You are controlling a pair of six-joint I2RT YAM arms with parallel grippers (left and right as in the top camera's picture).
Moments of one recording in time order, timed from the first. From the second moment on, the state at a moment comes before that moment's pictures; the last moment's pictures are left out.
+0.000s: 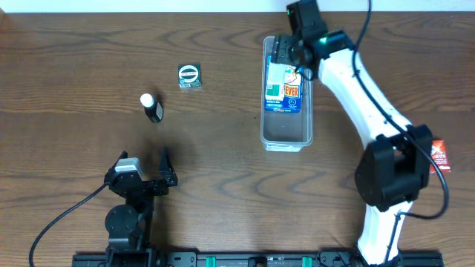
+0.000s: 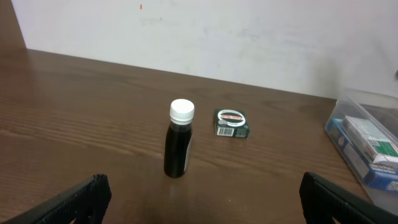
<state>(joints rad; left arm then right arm) -0.02 0.02 0.02 -0.12 -0.04 -0.17 0.33 2.05 1.89 -0.81 0.08 0.48</state>
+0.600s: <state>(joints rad) -0.02 0.02 0.02 -0.12 -0.04 -0.17 0.15 1.62 1.96 -1.43 0.18 0.51</state>
